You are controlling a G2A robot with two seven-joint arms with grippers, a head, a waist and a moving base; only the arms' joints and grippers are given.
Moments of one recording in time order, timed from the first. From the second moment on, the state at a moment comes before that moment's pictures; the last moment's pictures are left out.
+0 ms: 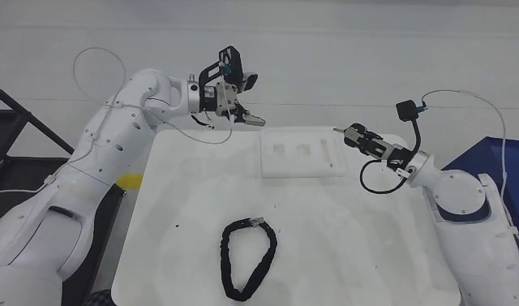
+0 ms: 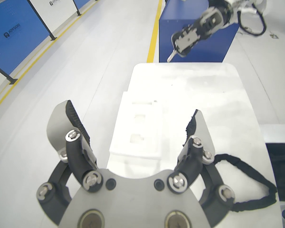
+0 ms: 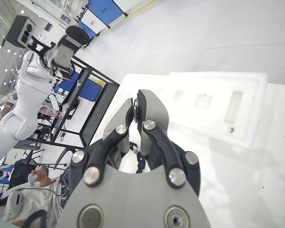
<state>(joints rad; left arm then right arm) 0.38 -0.97 -0.62 -1.14 0.72 -0.98 -0.21 -1.21 -1.11 1.46 -1.70 -0.18 -0.18 0.79</state>
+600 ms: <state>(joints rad) 0.55 -0.97 -0.46 -1.10 1.04 -1.01 -0.01 -1.21 -1.11 1.46 -1.70 -0.18 -0.18 0.79</state>
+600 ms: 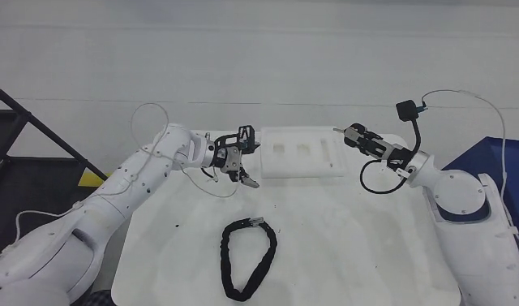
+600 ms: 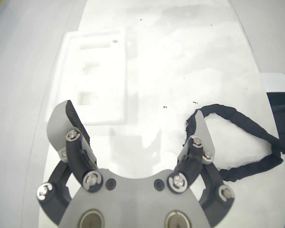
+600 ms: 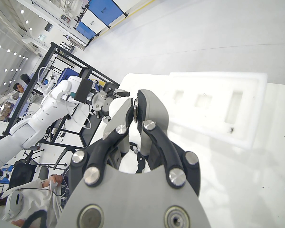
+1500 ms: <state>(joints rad) 0.47 -0.97 -0.19 -1.06 0.96 -1.01 0.08 -1.21 -1.11 1.46 -1.70 -0.18 -0.18 0.79</state>
